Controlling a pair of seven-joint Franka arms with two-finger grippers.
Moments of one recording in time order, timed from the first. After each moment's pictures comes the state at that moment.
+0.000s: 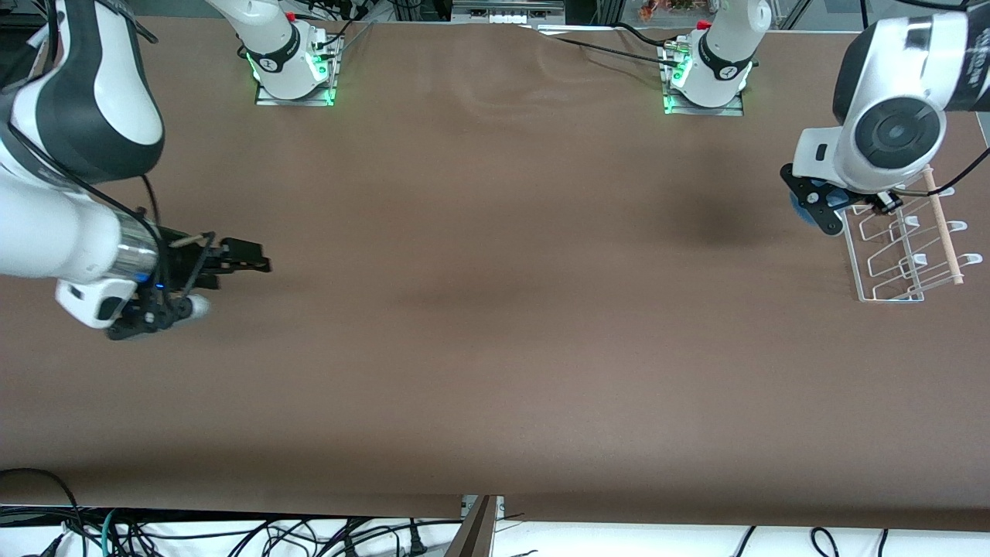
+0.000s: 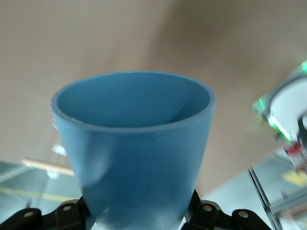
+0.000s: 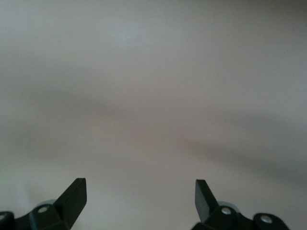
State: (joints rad) left arm 0.13 0.00 -0.26 -1.98 0.50 1.46 0.85; right arm 0.03 0.42 0.13 -1.28 0.15 1.58 -0.09
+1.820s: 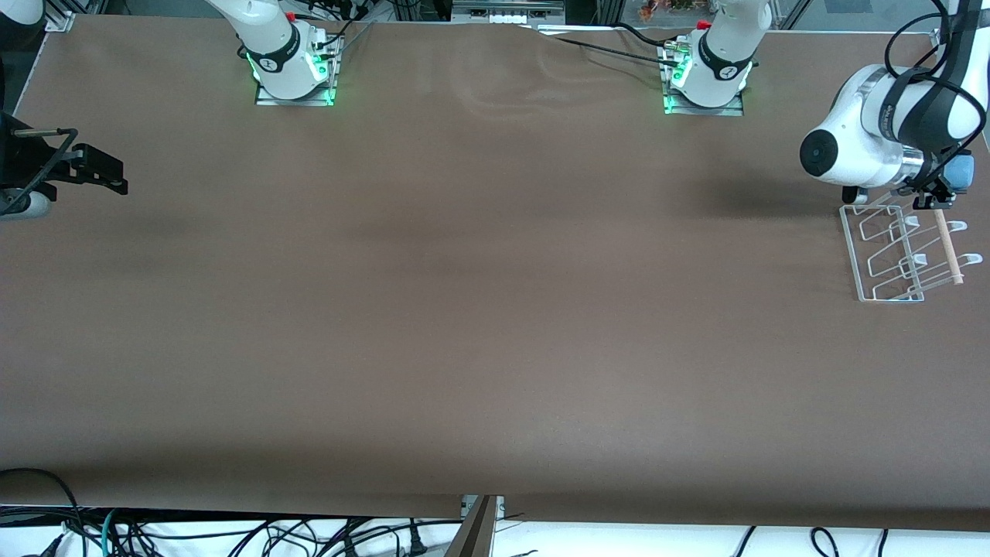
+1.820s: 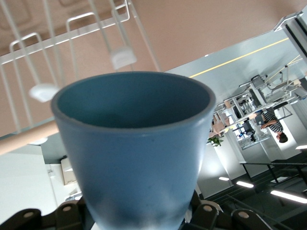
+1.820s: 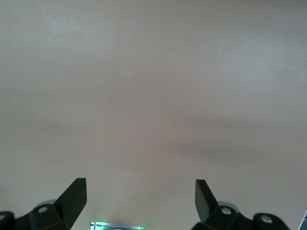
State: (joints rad) left arm 0.45 -0.05 -0.26 -2.52 1.42 1.88 1.12; right arm 0.02 0.07 -0.04 -1.54 -0.06 1.51 -0.17
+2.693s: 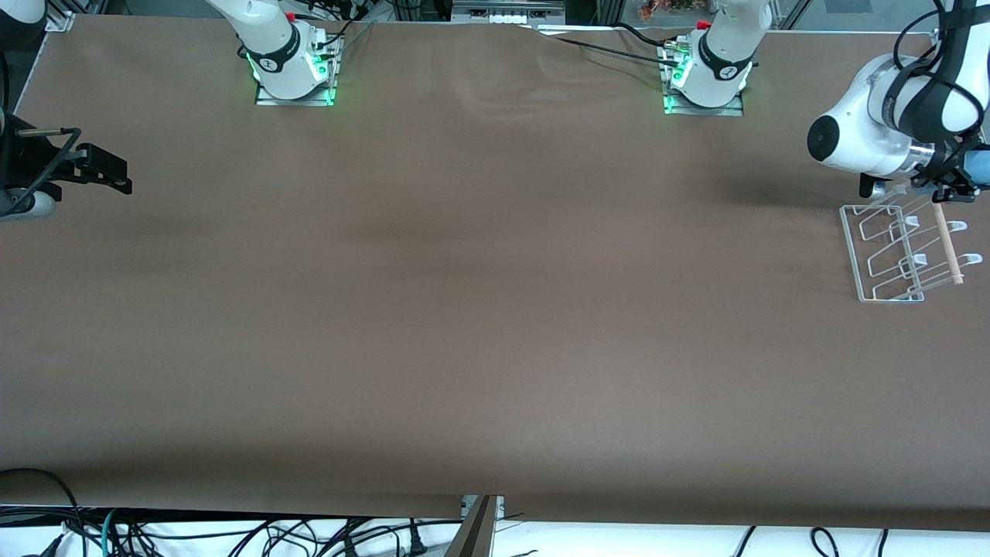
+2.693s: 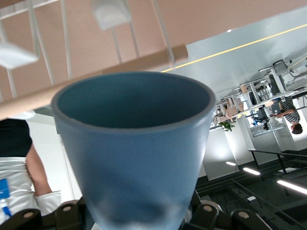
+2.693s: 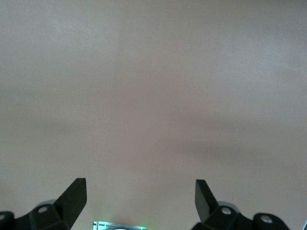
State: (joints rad) left arm 0.46 -0.08 -0.19 -2.59 1.63 1.94 0.96; right arm 0.02 0.07 -0.04 -1.54 -0.05 1.51 -0.16
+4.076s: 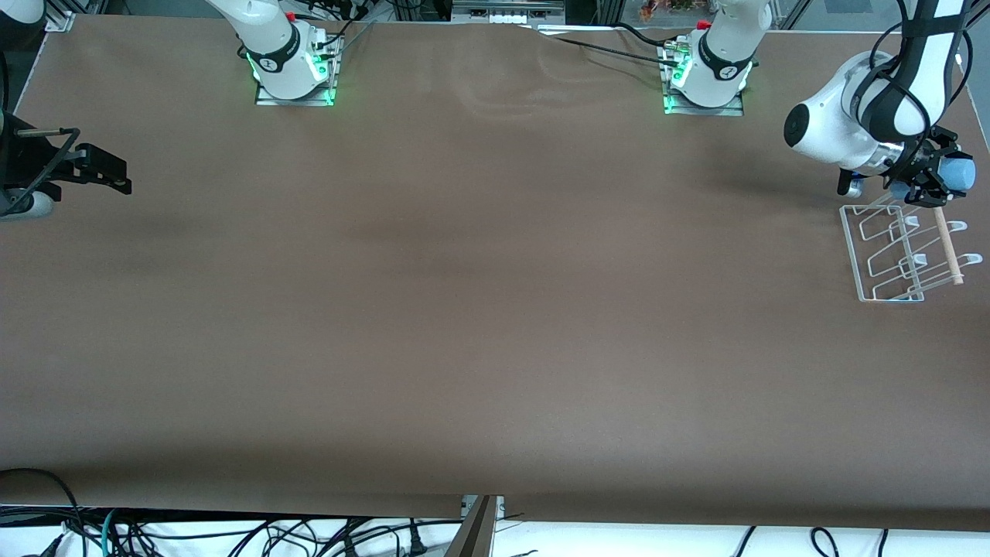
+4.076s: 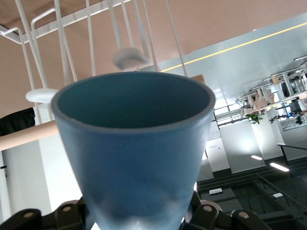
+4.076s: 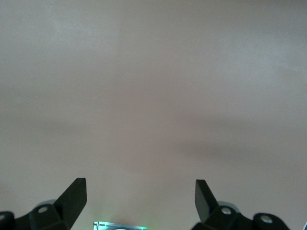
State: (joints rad) left arm 0.45 -0.10 -0.18 -2.67 1.79 1.99 0.82; right arm 0.02 0.07 -0.04 -1.54 -0.05 1.51 -0.16
